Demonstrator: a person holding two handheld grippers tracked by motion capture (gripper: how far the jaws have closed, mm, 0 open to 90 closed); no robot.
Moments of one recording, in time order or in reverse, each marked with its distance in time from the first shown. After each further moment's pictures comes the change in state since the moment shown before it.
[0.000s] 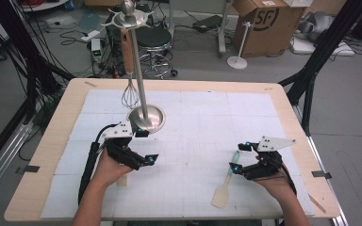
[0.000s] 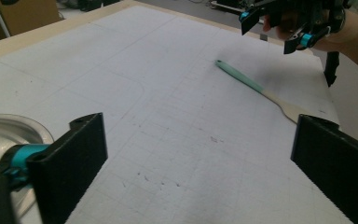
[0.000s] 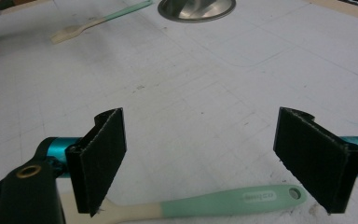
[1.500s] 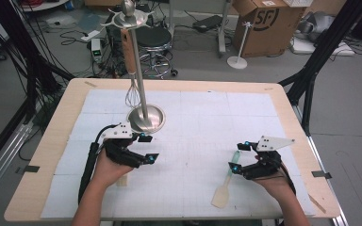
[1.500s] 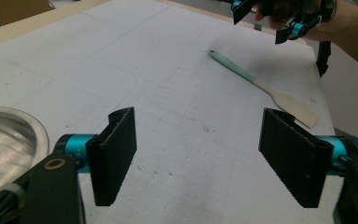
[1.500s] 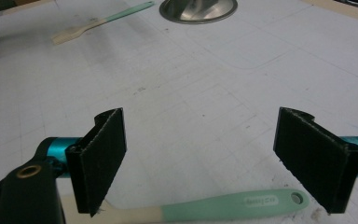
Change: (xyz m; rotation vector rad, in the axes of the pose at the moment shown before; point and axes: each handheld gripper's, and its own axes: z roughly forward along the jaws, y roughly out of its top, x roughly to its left) left arm -0.003 0.002 -0.005 0.036 -0.028 0.003; right arm 0.000 0.001 0.002 -0.007 0.002 -0.004
